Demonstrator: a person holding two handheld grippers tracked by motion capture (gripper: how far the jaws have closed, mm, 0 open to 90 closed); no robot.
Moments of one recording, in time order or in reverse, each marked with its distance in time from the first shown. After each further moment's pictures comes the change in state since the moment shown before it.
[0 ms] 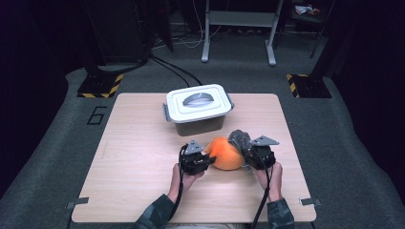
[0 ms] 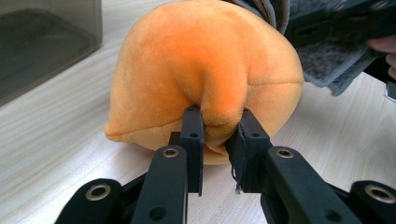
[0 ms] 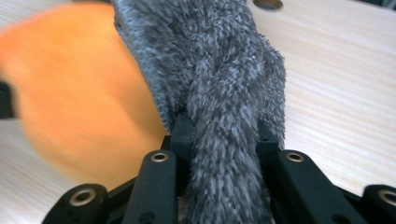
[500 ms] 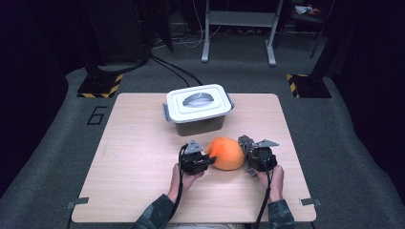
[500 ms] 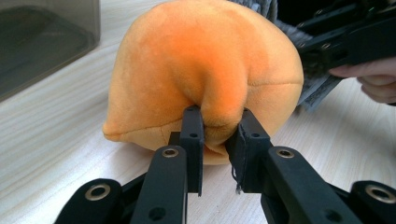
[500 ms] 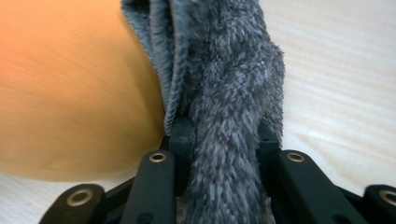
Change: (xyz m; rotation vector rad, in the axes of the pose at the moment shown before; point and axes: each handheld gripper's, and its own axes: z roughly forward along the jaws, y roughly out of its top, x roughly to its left) left arm 0.001 -0.001 0.000 0.001 -0.009 -0.017; right arm -0.014 -0.022 0.024 0.113 -0.036 0.073
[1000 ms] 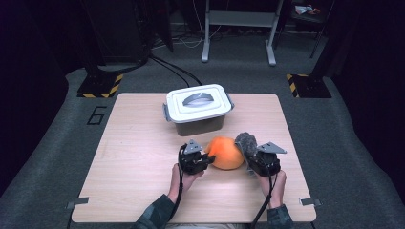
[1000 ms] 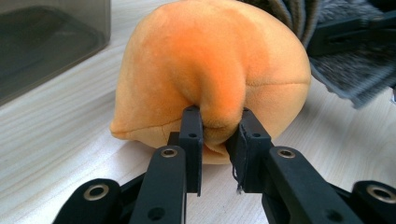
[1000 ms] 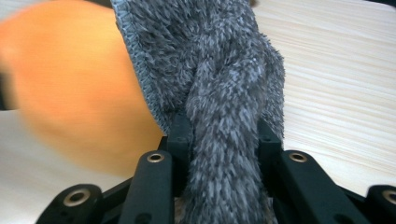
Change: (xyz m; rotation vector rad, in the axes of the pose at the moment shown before) left arm 0.000 0.000 -0.001 -0.005 0.032 -0.007; right arm 0.017 0.000 -0.043 -0.161 0.007 -0.004
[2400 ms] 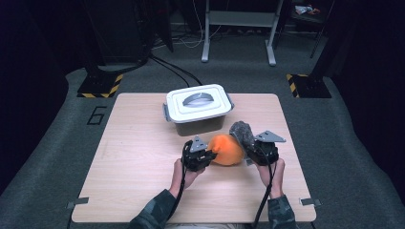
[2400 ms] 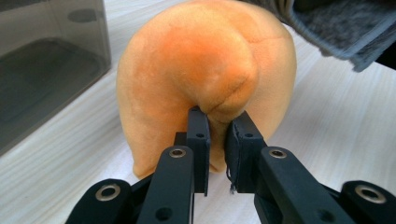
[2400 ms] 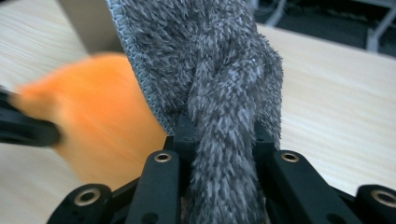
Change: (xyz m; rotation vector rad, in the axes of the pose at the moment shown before) left arm -0.009 0.018 0.003 0.016 0.018 0.116; right arm 0.001 0.039 -0.004 -0.087 0.059 -0.049
